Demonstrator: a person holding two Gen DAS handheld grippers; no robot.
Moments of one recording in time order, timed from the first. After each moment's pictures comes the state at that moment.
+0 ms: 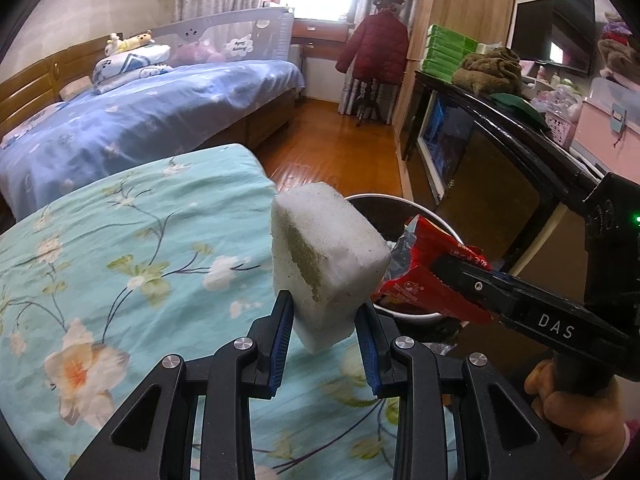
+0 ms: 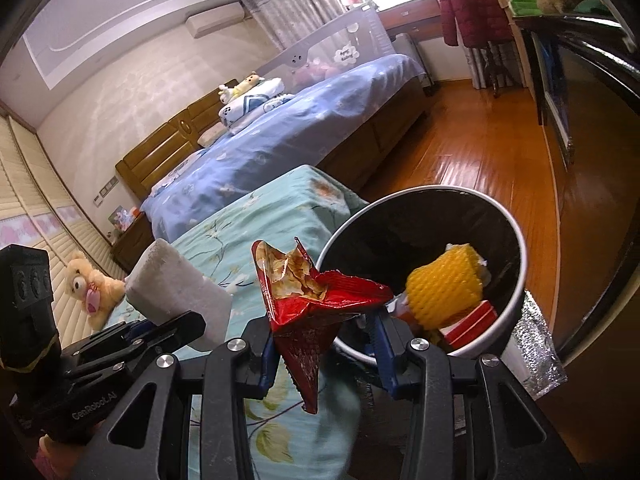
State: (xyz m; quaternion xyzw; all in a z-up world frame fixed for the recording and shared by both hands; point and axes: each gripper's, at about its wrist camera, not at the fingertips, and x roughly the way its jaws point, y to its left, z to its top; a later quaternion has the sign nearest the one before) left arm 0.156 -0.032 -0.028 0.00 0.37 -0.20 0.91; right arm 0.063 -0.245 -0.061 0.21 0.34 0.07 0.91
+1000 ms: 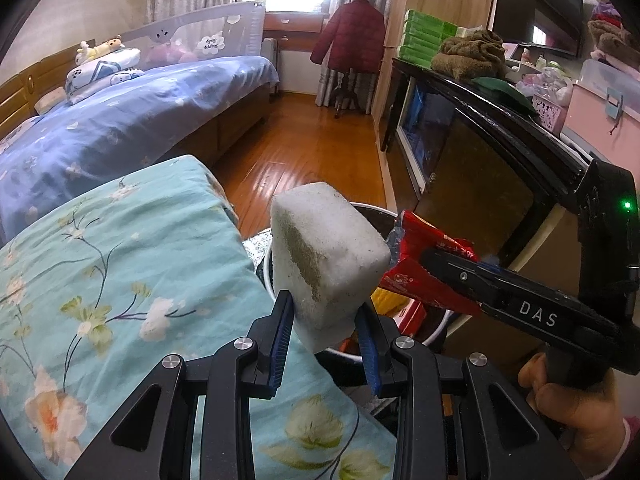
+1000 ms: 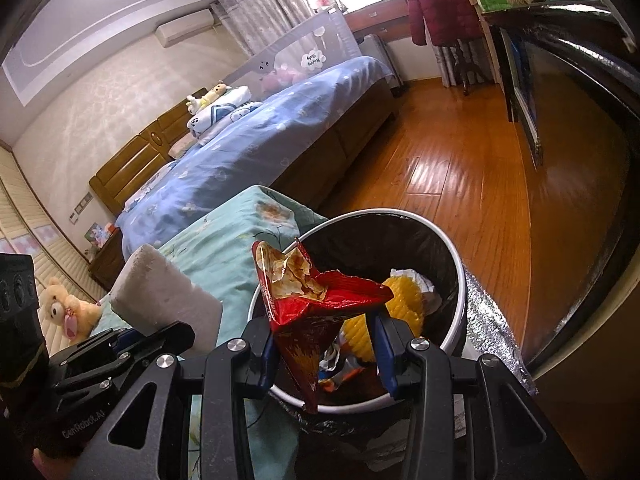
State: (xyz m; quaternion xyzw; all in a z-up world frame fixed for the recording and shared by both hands) left arm 0.199 -0.077 -0.032 0.02 0.38 -0.23 0.89; right arm 0.088 -0.293 -0.065 0.22 0.35 0.03 0.91
